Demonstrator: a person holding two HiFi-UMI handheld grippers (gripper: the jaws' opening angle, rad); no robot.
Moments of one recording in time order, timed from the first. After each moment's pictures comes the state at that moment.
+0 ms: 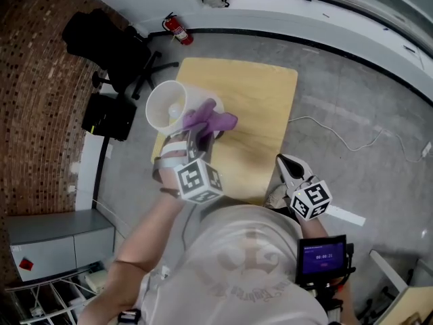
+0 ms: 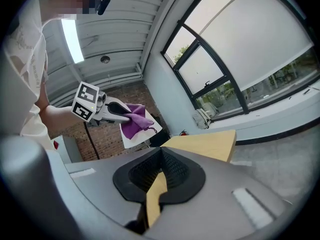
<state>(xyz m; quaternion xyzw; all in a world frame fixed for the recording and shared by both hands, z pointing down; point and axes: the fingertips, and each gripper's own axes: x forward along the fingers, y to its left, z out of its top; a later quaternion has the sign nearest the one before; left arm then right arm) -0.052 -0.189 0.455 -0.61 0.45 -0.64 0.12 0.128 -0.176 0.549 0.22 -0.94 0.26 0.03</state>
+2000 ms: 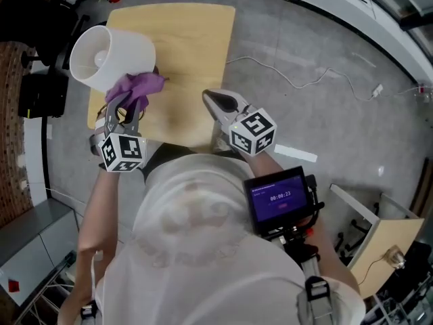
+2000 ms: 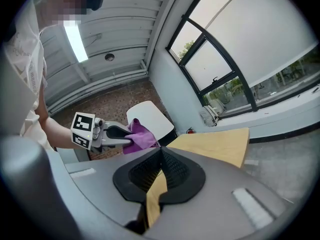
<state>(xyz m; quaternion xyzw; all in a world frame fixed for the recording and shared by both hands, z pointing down) -0.119 -0.114 0.510 -0.69 0.50 -0.51 0.09 0.052 -0.145 0.530 0.19 -0.95 0.25 0.04</state>
